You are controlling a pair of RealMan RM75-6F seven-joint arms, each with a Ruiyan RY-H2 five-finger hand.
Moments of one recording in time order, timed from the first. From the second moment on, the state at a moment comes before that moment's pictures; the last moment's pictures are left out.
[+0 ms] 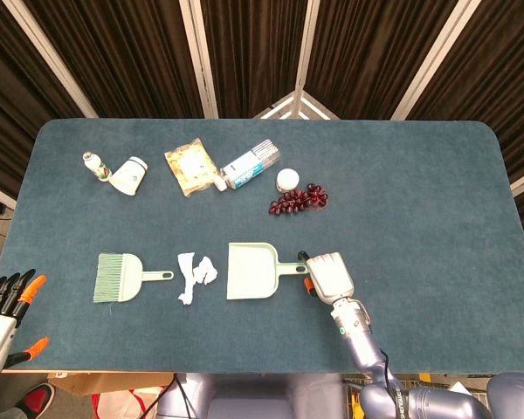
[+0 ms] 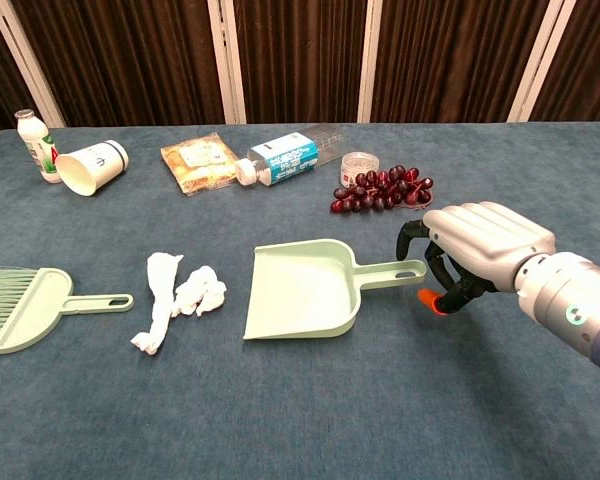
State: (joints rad) left arm 0.02 -1.10 0.08 -1.61 1.71 1.59 0.08; right arm 0.56 -1.77 0.17 -1.46 -1.13 1.12 -0.65
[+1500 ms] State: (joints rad) left arm -0.06 -1.08 0.03 -1.78 1.66 1.48 0.23; right arm 0.58 -1.67 0.18 -1.55 -1.12 1.18 -0.73
